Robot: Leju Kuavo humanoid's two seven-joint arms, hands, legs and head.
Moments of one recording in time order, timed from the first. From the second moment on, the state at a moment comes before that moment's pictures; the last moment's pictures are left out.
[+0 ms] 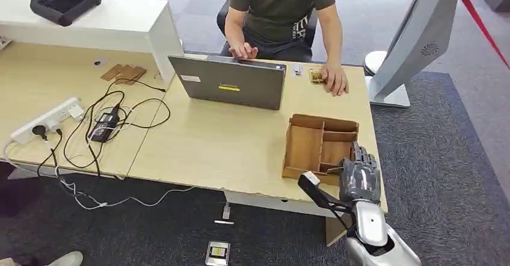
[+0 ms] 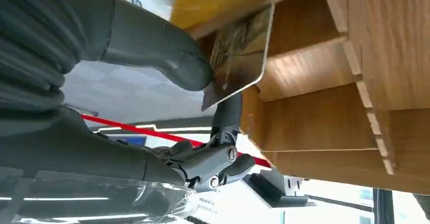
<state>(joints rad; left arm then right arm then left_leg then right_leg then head) -0.12 0.14 -1.20 -0.27 1.23 -0.23 -0.52 -0.33 -0.31 0.81 -1.26 1.19 -0.22 0.67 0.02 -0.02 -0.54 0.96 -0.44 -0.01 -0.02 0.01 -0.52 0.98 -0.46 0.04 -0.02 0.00</state>
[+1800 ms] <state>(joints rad) -0.19 0.11 -1.22 -0.28 1.13 -0.25 -0.45 -0.63 -0.23 0.94 -1.47 1.25 0.02 0.70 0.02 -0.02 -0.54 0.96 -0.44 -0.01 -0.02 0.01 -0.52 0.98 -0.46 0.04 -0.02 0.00</state>
